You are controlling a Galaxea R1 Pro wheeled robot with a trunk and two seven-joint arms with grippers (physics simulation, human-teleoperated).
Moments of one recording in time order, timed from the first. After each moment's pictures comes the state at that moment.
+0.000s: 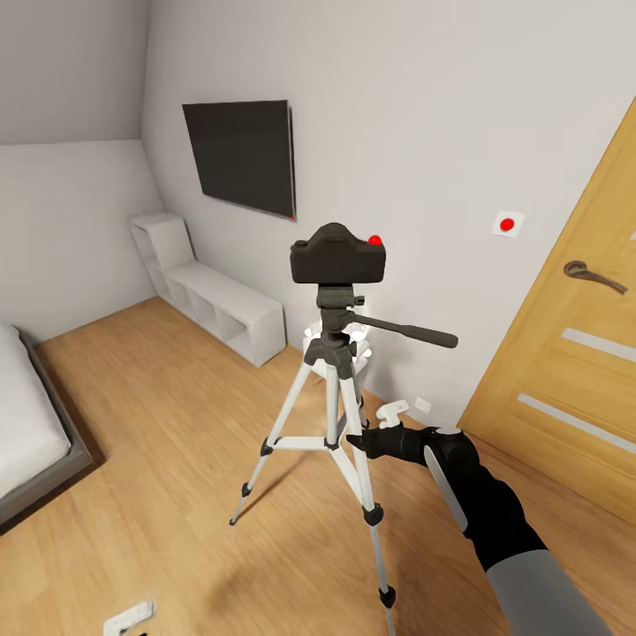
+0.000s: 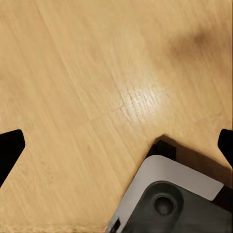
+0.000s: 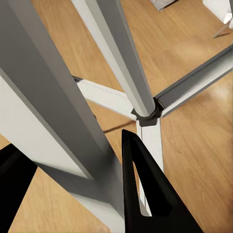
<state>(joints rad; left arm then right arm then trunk) -0.49 0.16 -0.08 0.00 0.47 -0.01 0.16 -0.60 -0.04 0.17 -1.18 -0.06 0.70 0.49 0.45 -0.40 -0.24</state>
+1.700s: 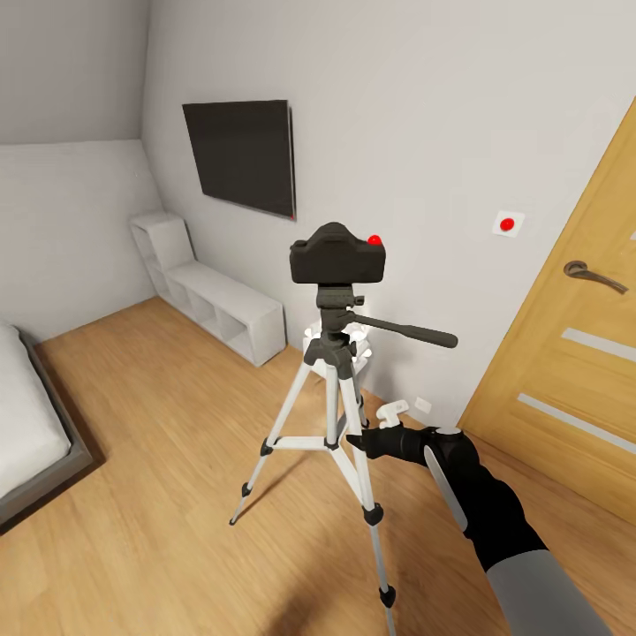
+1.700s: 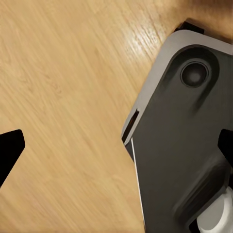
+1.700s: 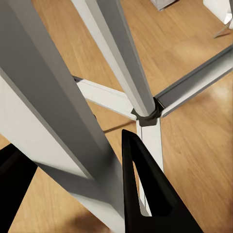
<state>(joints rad) -0.23 0.09 -0.09 0.00 0.47 0.00 0.13 -0.60 -0.04 0.17 -1.18 -0.06 0.70 0.50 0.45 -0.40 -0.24</state>
